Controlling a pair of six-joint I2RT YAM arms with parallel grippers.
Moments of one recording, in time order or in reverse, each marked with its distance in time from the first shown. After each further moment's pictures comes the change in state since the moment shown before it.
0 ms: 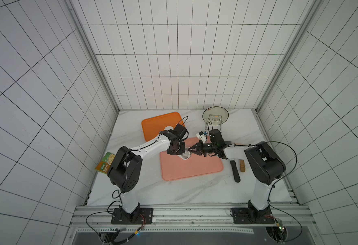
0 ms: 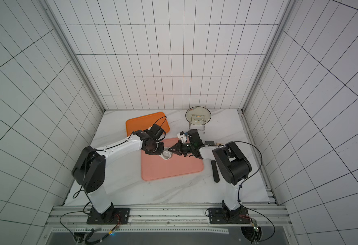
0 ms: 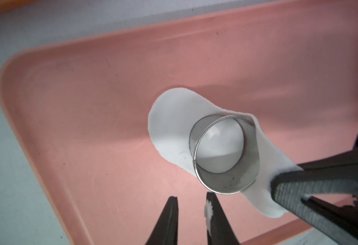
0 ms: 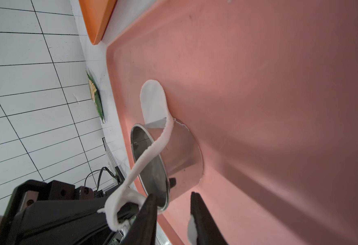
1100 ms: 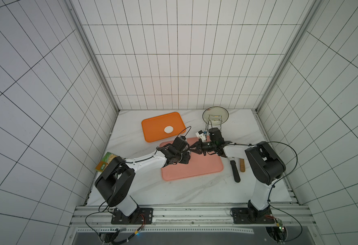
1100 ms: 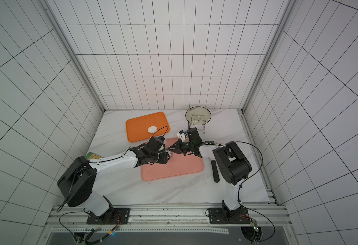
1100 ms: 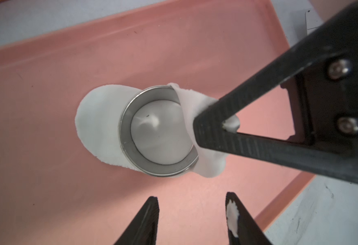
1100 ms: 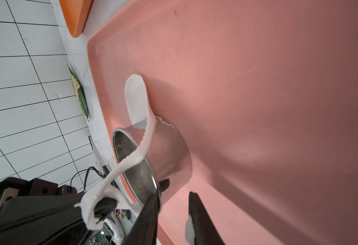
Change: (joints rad) left arm -0.111 -0.143 -0.317 0.444 0.009 0.108; right arm -0.003 0.000 0.041 -0.055 -0.018 0.011
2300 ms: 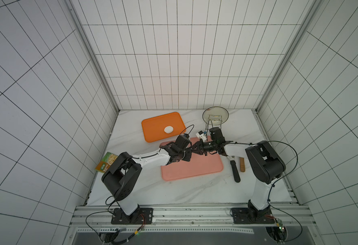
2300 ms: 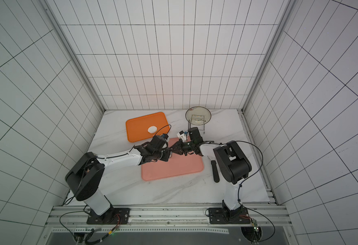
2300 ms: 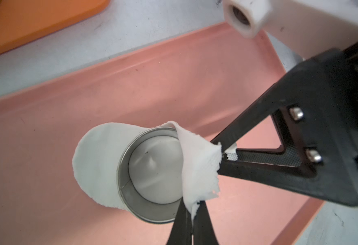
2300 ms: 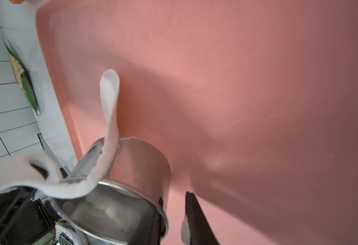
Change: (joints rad) left arm 0.004 0.084 0.043 0.089 -0.008 0.071; right arm -0.031 0.010 0.019 -0.061 -0.079 -0.050
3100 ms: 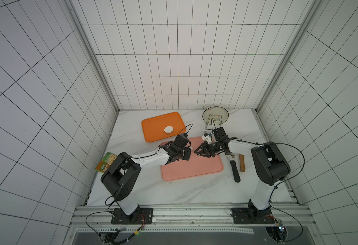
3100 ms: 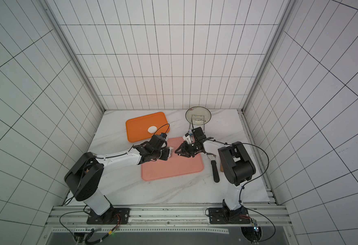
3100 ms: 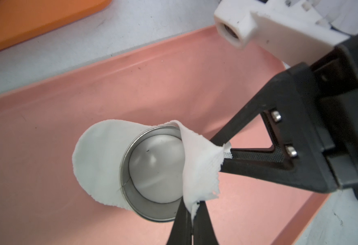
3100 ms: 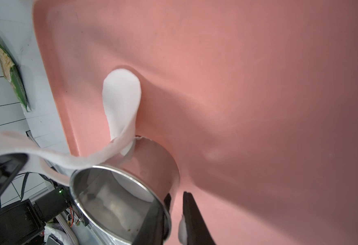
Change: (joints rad) left arm 0.014 -0.008 -0.003 0.001 -0.009 -0.027; right arm -0.055 -0.040 0.066 -0.436 0.131 -0.261
